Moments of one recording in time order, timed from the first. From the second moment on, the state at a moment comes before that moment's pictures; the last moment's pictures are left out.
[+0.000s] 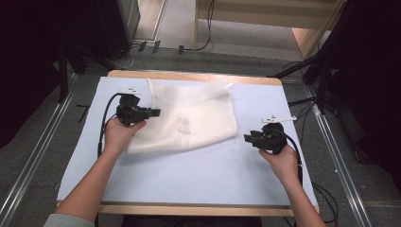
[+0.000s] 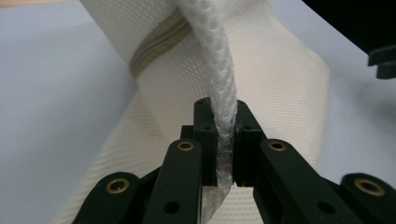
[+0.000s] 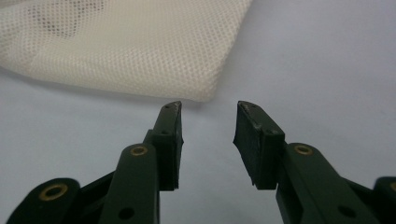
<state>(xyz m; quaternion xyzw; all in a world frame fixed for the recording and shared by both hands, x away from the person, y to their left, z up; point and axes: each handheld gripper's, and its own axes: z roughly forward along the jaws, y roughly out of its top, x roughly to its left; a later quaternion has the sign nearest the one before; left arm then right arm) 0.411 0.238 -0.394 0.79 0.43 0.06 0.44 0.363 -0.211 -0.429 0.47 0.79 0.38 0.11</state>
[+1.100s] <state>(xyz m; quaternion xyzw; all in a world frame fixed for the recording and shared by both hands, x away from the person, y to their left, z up) 0.351 0.116 -0.447 0.88 0.30 -0.01 0.37 0.380 -0.144 -0.390 0.42 0.78 0.45 0.11</state>
